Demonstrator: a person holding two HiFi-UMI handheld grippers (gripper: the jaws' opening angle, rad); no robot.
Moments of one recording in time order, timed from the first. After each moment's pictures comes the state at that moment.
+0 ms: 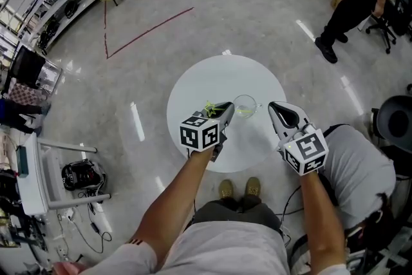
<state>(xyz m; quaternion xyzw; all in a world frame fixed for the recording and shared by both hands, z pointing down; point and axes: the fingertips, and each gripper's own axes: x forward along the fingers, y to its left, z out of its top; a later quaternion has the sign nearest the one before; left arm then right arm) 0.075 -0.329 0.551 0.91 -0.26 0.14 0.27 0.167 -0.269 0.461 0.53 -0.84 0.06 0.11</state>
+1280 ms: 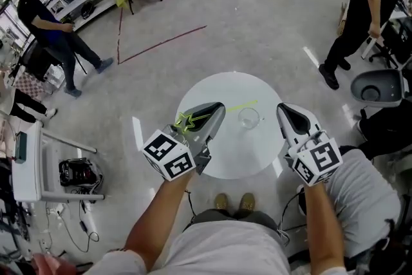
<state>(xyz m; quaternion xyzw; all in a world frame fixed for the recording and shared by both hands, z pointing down) 0.023 -0.275 0.337 0.96 -0.23 -0.06 0.11 0.157 -0.251 0.349 0.51 -0.86 -0.01 0.03</state>
